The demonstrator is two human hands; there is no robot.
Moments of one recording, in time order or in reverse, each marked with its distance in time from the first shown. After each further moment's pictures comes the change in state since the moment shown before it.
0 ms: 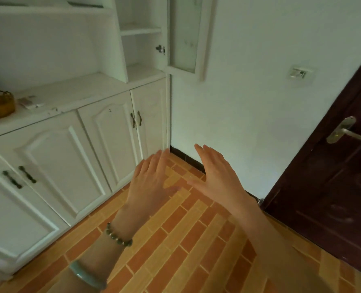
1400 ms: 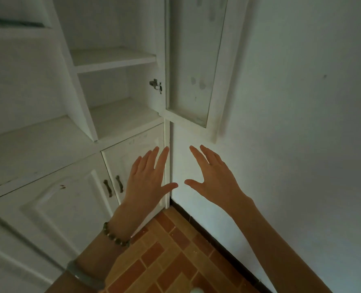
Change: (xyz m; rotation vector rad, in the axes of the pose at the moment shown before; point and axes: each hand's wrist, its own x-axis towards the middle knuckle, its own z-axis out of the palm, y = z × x) left_hand 0.581 -0.135 0.180 0.114 0.162 -0.033; right_hand 0.590 0.245 0.032 -0.010 0.087 -0.137
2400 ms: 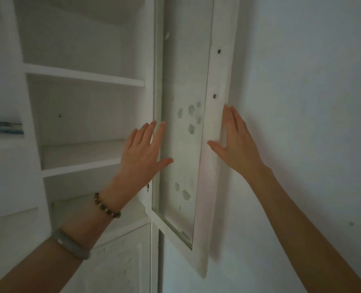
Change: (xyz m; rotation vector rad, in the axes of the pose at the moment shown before) left_hand 0.357 0.021 -0.075 0.284 0.497 0.032; right_hand 0.309 0.155 -0.219 -0.034 0.623 -0.265
